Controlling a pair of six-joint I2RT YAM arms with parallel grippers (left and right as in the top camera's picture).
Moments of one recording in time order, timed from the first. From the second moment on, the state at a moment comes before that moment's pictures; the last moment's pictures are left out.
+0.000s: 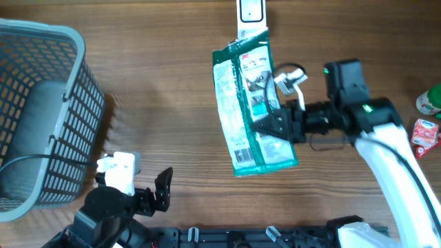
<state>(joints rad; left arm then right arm) -0.59 0.36 0.82 -1.10 -0.19 -0.41 0.20 1.30 1.11 -0.88 -1.27 -0.13</state>
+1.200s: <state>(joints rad) -0.59 0.36 0.82 -1.10 -0.19 -0.41 0.32 2.09 1.28 0.76 -0.06 -0.72</state>
